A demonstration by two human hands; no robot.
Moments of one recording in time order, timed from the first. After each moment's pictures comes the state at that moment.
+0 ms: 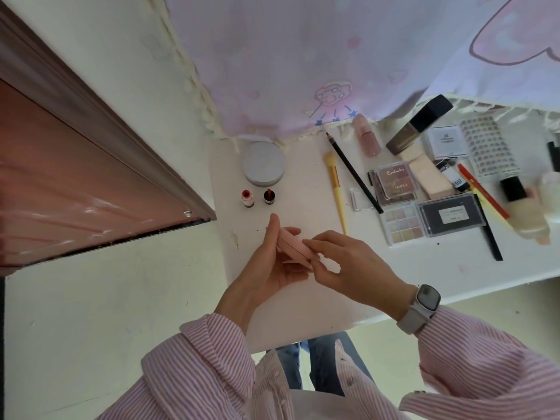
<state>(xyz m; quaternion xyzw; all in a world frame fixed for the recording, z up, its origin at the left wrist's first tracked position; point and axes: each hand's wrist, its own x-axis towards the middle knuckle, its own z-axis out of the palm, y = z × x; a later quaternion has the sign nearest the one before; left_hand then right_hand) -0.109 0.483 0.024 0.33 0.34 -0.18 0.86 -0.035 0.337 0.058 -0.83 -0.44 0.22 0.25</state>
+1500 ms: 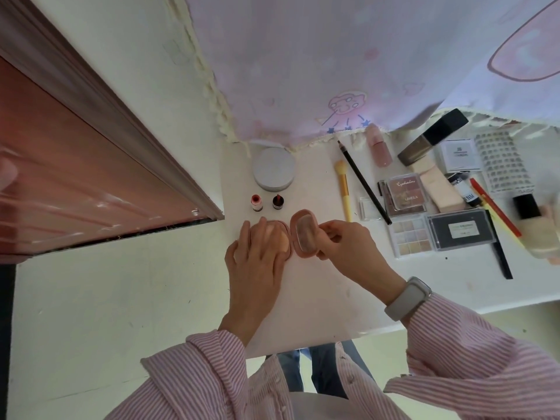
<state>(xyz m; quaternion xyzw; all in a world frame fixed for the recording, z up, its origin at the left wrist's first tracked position) -0.143 0.486 -0.018 0.96 0.22 0.01 0.18 -0.020 0.370 0.070 -0.85 -0.14 0.32 0.40</state>
